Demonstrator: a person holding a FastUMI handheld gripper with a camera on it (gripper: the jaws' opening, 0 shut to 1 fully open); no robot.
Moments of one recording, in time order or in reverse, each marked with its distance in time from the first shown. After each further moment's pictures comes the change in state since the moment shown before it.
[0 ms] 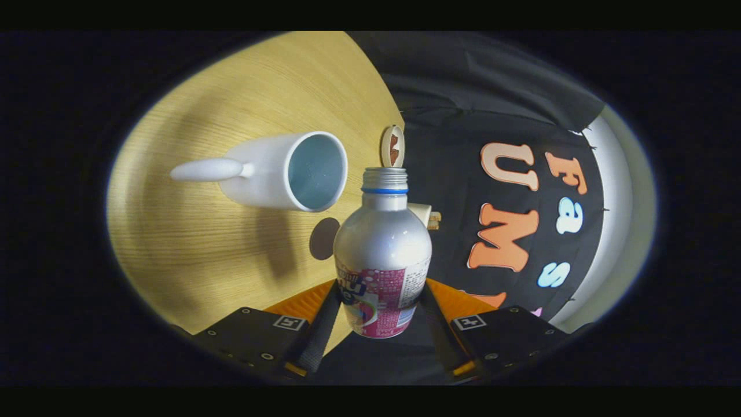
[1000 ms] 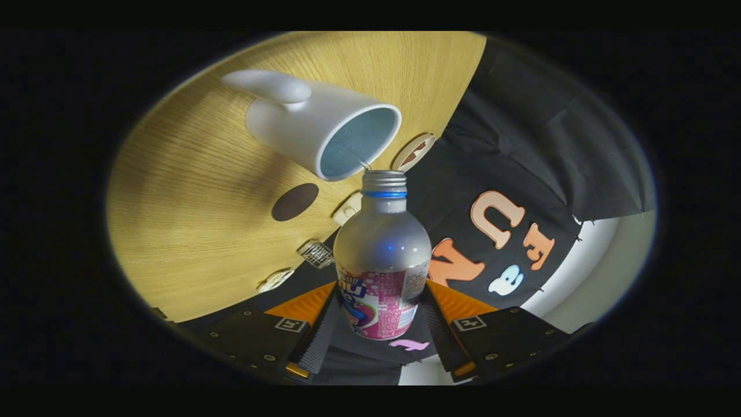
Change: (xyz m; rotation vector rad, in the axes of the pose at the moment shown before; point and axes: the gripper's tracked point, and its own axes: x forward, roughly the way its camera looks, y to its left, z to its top) arm 0.005 -0.045 0.023 -0.664 0.040 -0.197
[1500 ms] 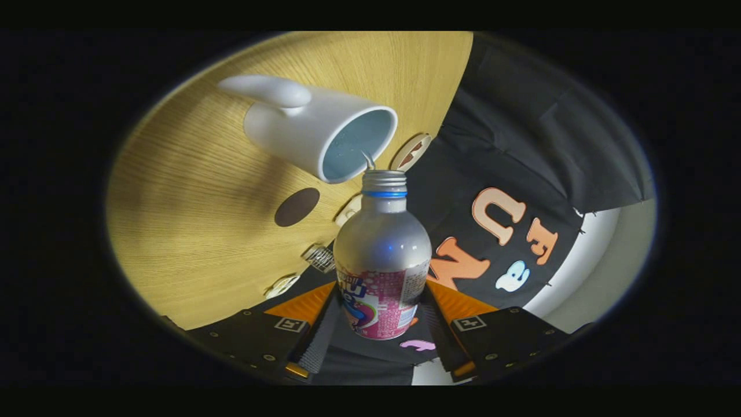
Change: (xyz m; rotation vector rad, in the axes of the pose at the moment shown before) arm 0.005 0.006 -0.001 0.049 -0.014 0.005
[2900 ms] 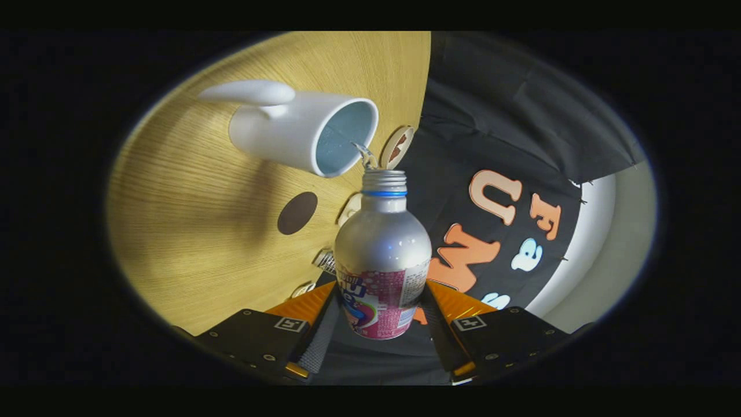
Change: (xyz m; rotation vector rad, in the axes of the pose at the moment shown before) arm 0.000 0.015 -0.011 0.192 0.020 -0.007
